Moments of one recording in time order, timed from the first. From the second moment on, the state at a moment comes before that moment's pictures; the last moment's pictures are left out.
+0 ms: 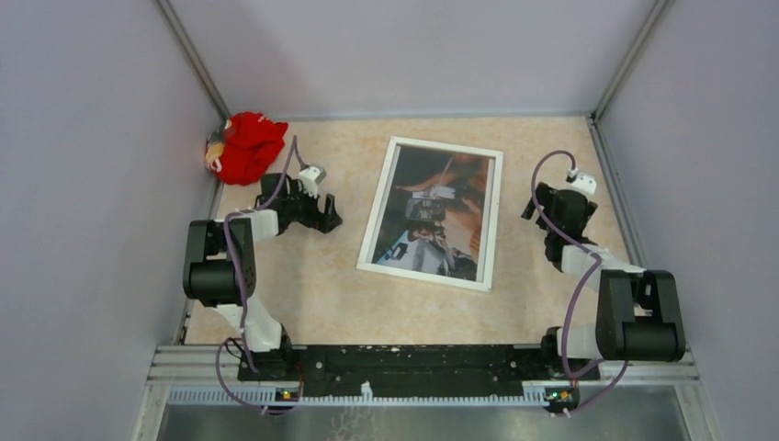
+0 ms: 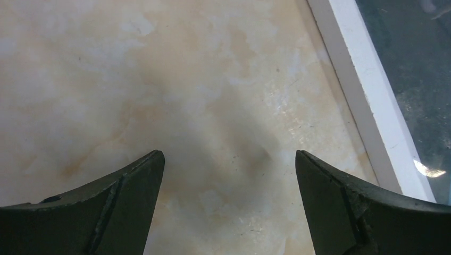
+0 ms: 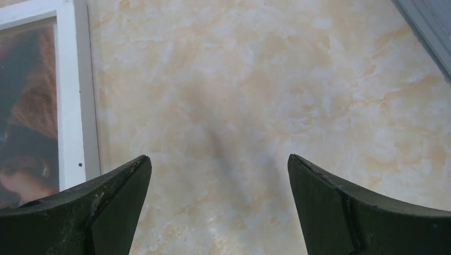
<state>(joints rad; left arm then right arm) 0.03 1.74 0.90 0.02 0.64 0.29 -0.02 1.34 0.52 0.33 0.26 0.30</state>
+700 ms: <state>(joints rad) 0.06 1.56 0.16 1.12 0.43 0.12 -0.02 1.35 0.01 1.26 0.34 0.17</state>
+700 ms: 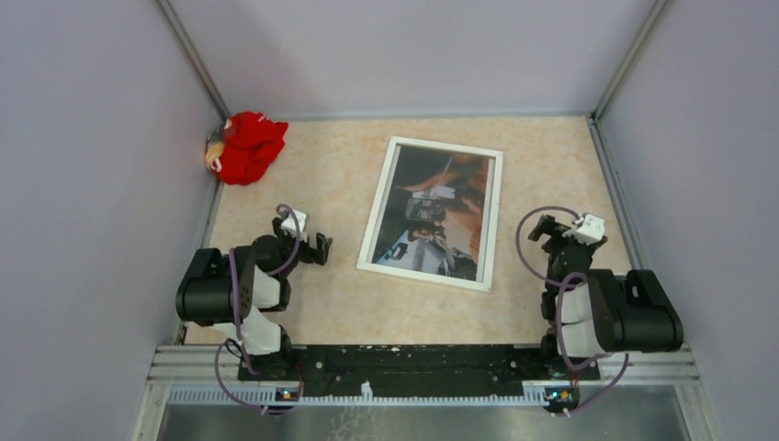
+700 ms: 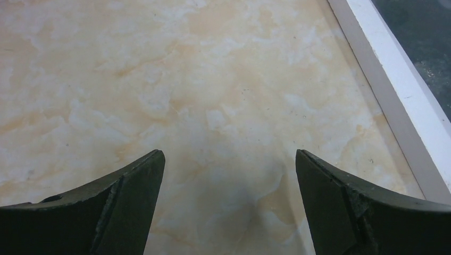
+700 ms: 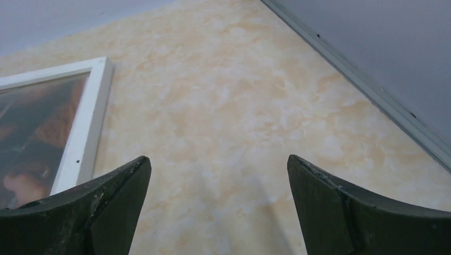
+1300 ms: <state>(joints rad) 0.05 1.58 0.26 1.16 0.40 0.12 0.02 1.46 0.16 1.23 0.27 0.09</state>
